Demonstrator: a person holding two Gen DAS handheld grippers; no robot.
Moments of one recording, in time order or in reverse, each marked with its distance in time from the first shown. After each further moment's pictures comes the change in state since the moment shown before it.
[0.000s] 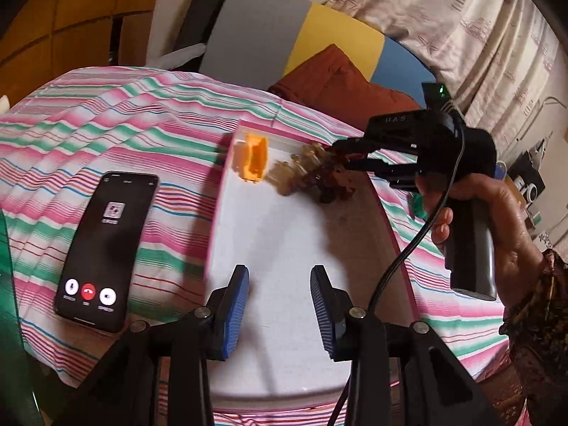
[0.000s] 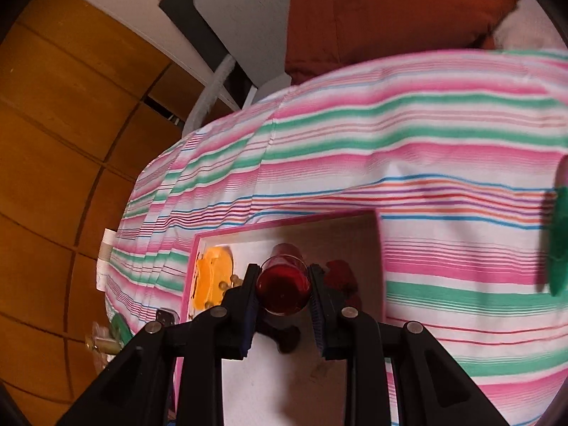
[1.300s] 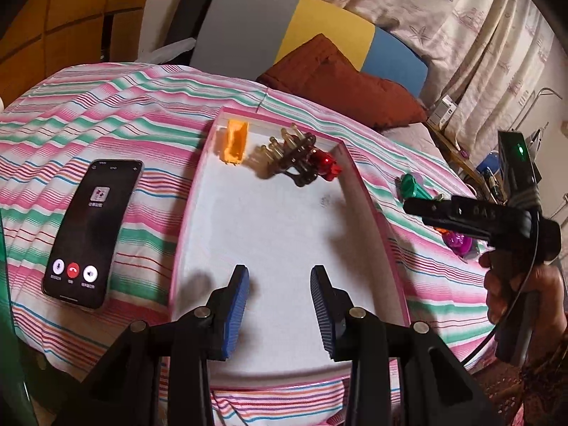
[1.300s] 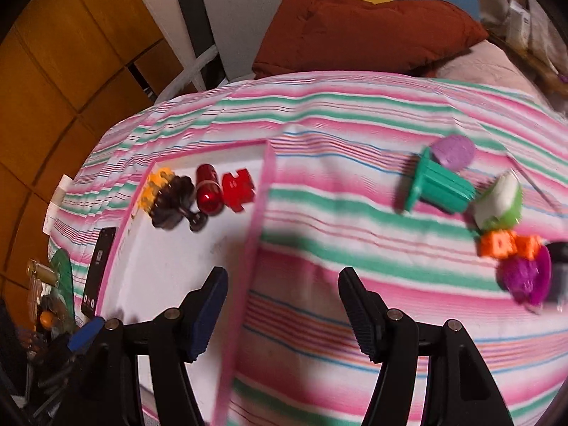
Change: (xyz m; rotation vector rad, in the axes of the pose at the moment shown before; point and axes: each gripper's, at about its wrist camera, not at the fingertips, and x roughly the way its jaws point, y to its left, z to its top) left arm 0.001 -0.022 -0.013 0.031 0.040 -0.022; right arm -0.108 -0.040 -0.093 -0.197 -0.059 -0.276
